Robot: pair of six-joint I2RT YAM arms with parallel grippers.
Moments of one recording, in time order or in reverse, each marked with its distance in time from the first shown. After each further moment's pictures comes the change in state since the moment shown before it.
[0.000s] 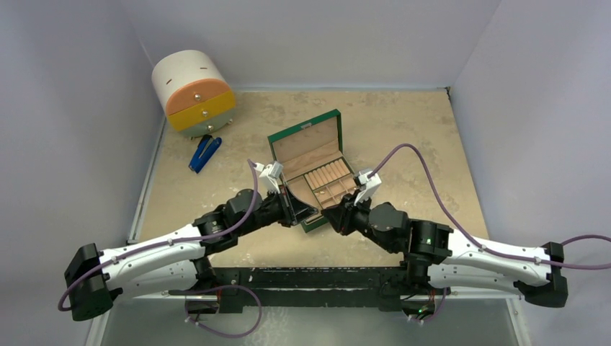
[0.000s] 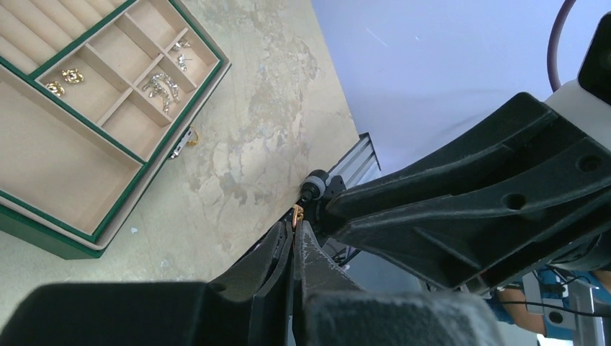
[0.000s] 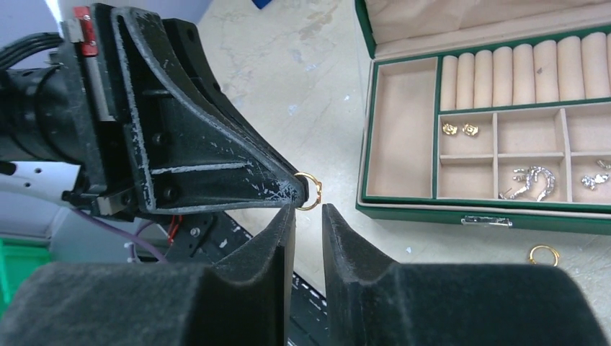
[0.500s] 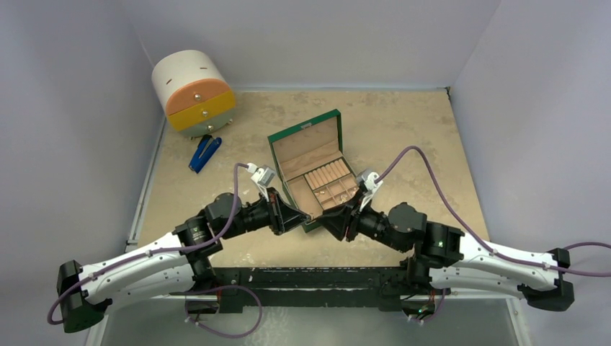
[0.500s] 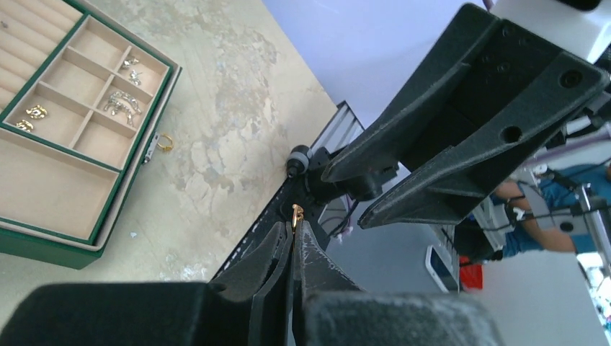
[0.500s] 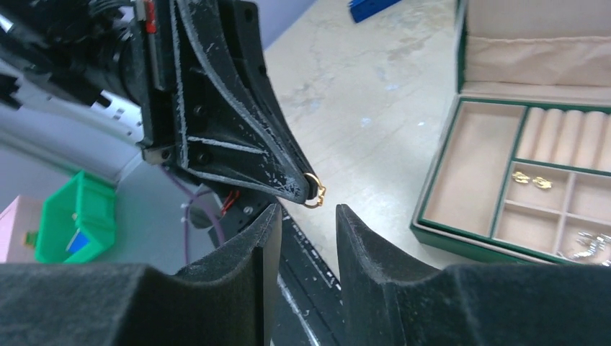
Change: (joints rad) left arm 0.002 -0.185 -0.008 -0.069 0.116 0.191; right arm 0.000 -0.114 -0.013 0.092 -0.197 -0.137
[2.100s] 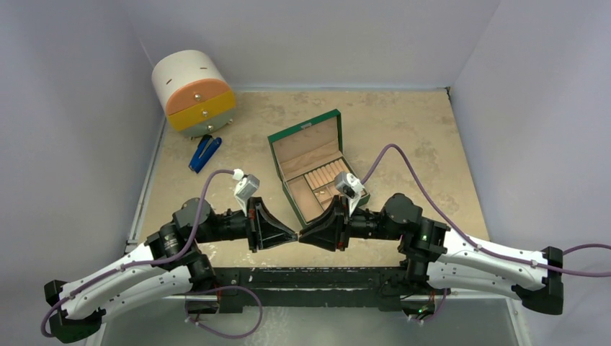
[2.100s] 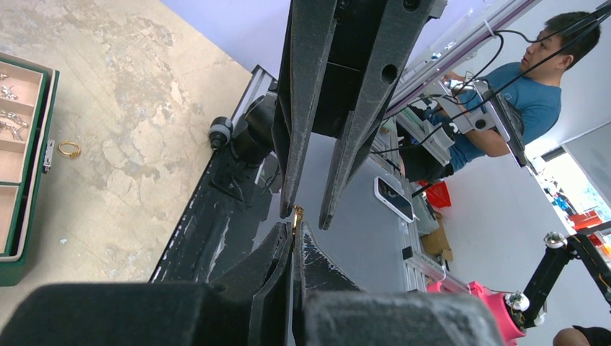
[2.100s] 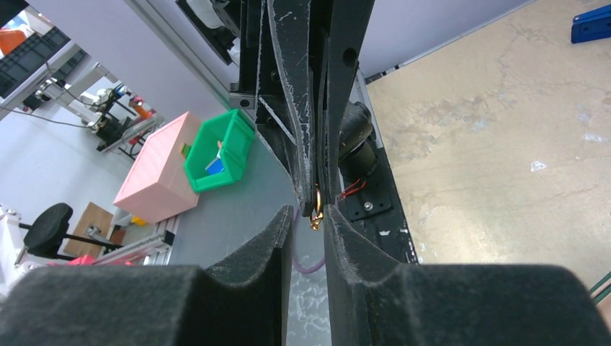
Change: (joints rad) left arm 0.002 -0.204 0.069 -0.153 0.296 0.098; right arm -0.086 0.122 0.000 0.308 -0.589 0.006
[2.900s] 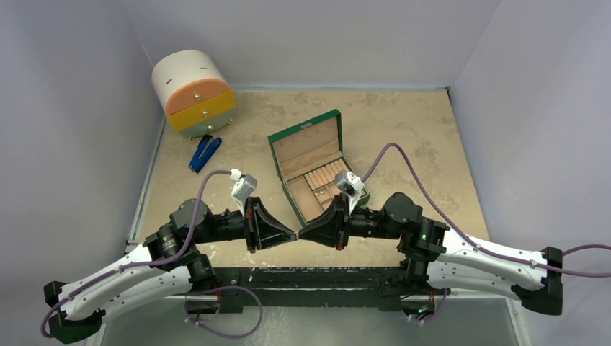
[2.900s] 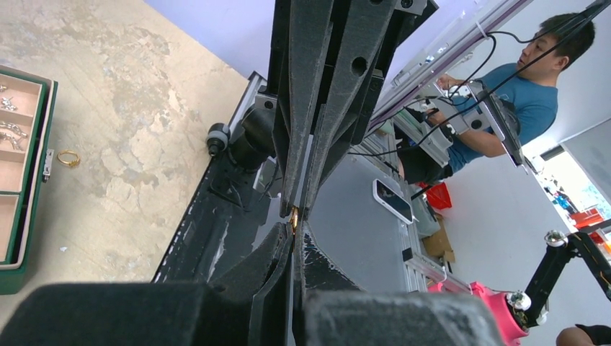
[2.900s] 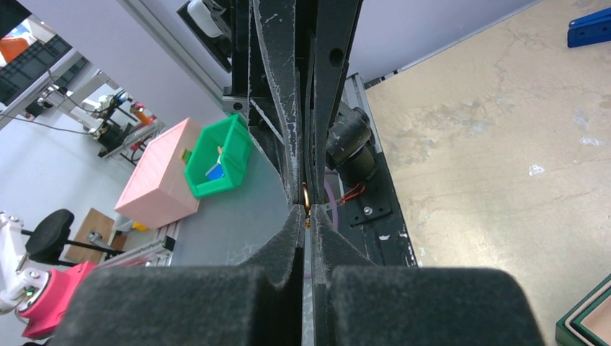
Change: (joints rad) left arm 0.000 -0.015 0.000 0.010 0.000 -0.001; right arm -0.003 0.006 0.000 0.019 -0.001 0.012
